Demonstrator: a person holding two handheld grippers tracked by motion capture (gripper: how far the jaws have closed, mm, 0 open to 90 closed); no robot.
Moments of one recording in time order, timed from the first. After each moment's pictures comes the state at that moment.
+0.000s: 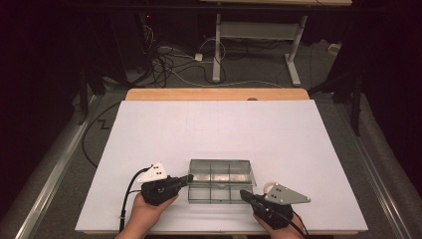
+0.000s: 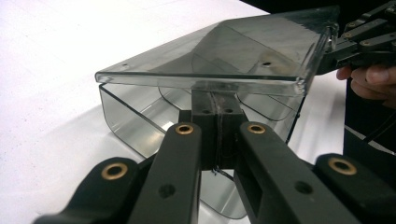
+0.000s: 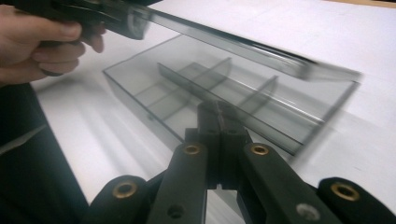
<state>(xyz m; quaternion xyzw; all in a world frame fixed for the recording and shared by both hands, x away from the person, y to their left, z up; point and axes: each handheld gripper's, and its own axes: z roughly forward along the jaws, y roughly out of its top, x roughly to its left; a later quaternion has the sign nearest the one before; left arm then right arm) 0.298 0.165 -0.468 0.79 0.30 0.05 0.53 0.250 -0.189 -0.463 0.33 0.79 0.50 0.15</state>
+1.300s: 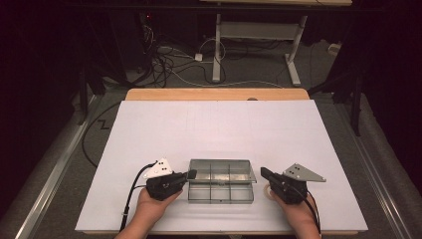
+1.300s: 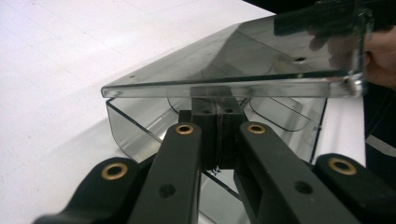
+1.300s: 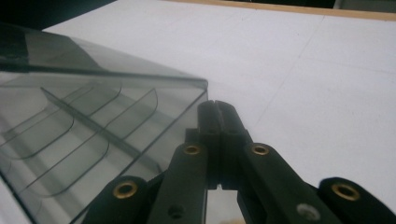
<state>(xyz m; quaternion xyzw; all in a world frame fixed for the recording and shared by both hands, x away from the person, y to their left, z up) 0.313 0.154 -0.470 0.79 0.30 0.06 0.53 0.305 -0.230 -0.466 0.40 0.74 0.49 0.21</state>
